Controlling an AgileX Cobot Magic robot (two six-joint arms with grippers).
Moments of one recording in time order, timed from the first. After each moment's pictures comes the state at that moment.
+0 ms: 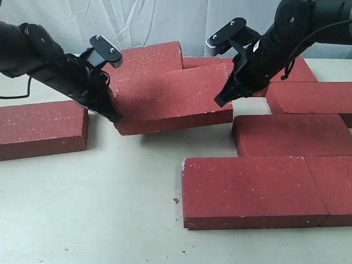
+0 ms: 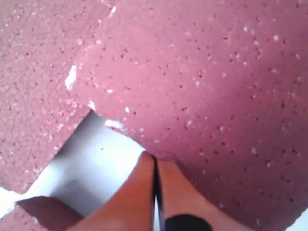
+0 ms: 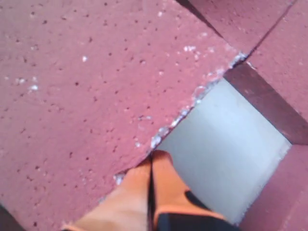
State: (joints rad) left arm -0.31 1.87 -1.15 -0.61 0.45 1.04; right arm 0.38 1.85 -1.31 0.15 0.64 -0.55
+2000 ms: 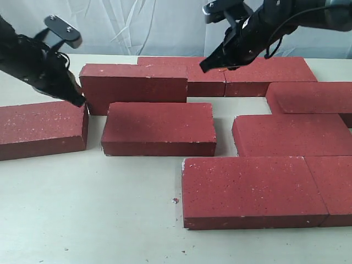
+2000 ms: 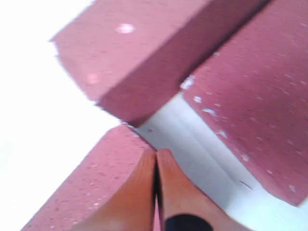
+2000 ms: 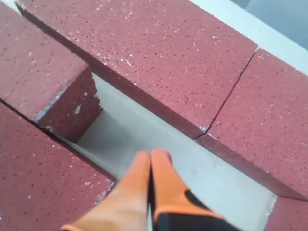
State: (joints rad) left arm -0.14 1.74 -1.12 -0.48 0.52 0.90; right arm 0.32 1.99 -1.54 0.21 0.61 -0.42
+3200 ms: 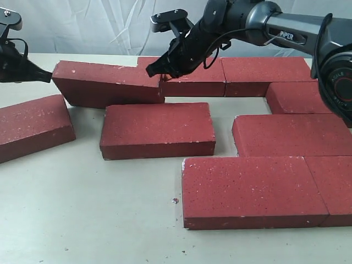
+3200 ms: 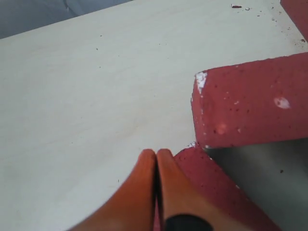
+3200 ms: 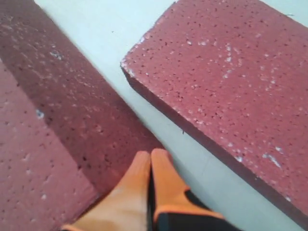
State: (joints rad) left arm 0.03 1.74 -1.03 -0.65 0.18 0.90; right arm 0.45 2.33 -1.95 0.43 0.73 -0.48
